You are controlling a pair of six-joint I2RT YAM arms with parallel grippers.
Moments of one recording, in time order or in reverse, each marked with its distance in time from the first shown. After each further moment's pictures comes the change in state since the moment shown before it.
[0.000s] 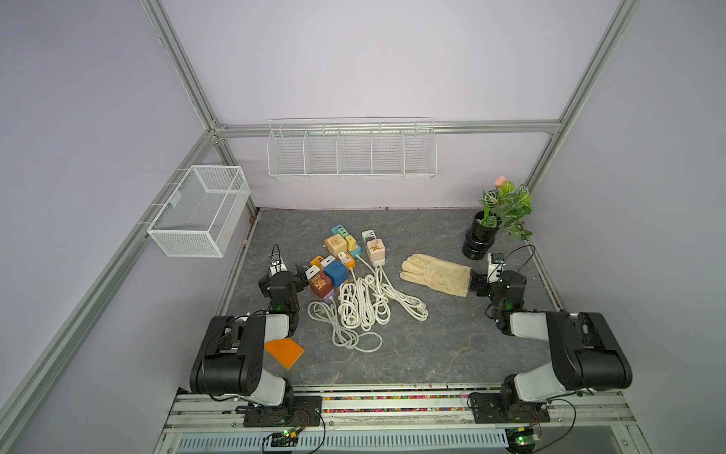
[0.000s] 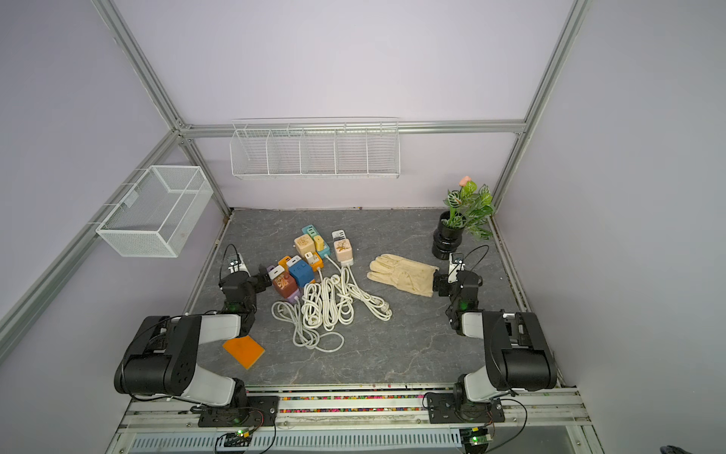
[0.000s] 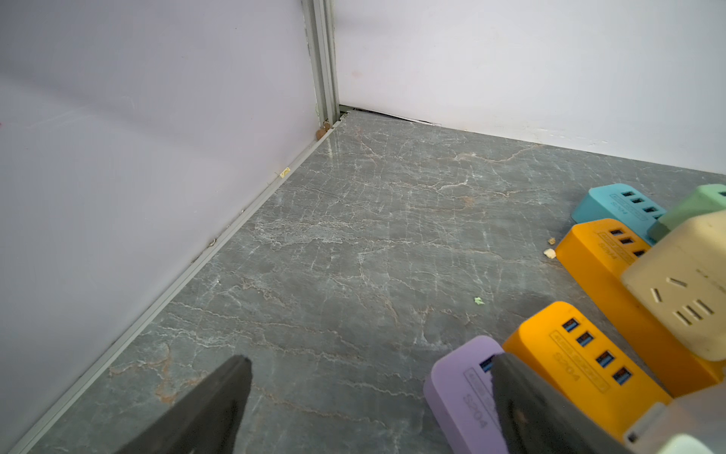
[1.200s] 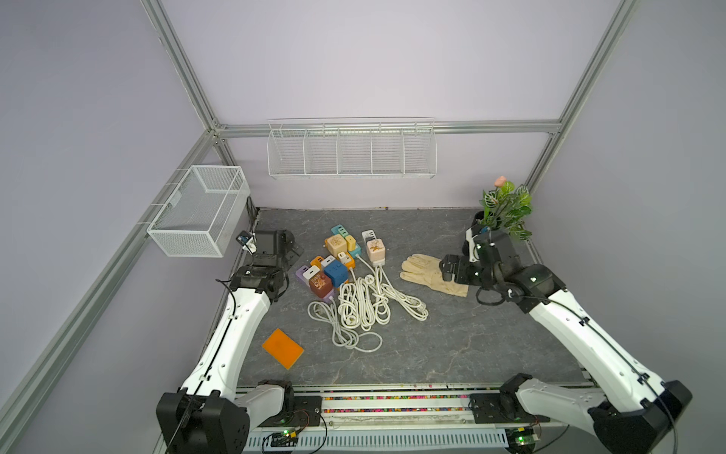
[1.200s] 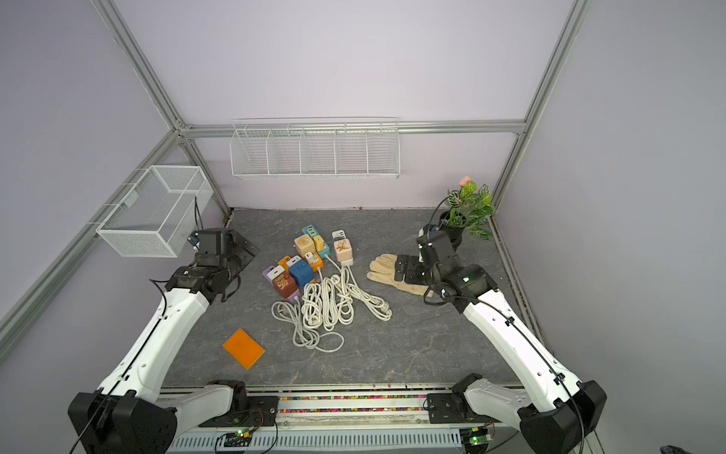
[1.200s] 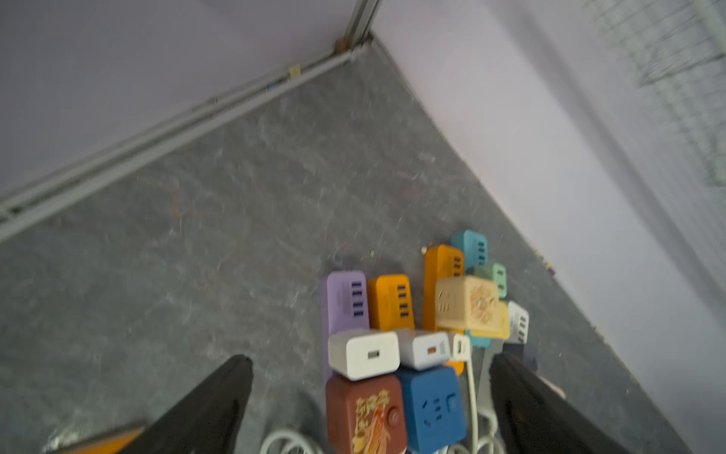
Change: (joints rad) left arm -0.067 -0.310 0.705 -1.477 0.125 -0.769; right arm 0.609 -0.352 0.816 -1.596 0.146 0.546
